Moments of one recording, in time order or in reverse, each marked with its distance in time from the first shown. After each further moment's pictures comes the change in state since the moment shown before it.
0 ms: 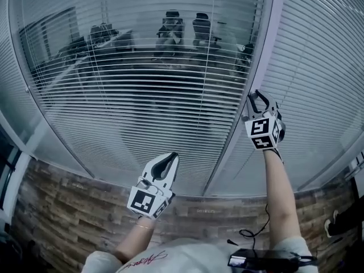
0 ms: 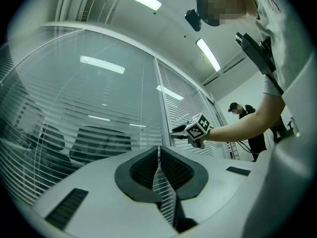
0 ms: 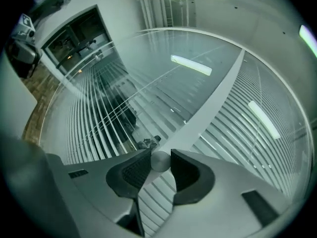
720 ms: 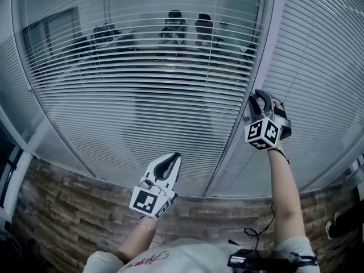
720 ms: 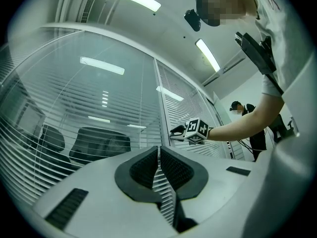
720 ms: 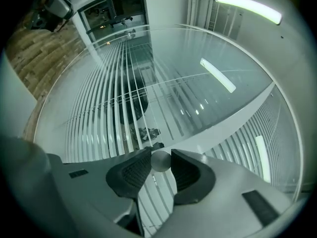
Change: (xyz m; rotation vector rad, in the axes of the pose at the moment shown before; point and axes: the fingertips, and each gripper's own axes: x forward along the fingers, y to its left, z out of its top) left arm -0.004 -0.005 -0.004 0.006 -0.009 0.002; right arm 0.003 0.015 -0.009 -0.396 0.060 0.010
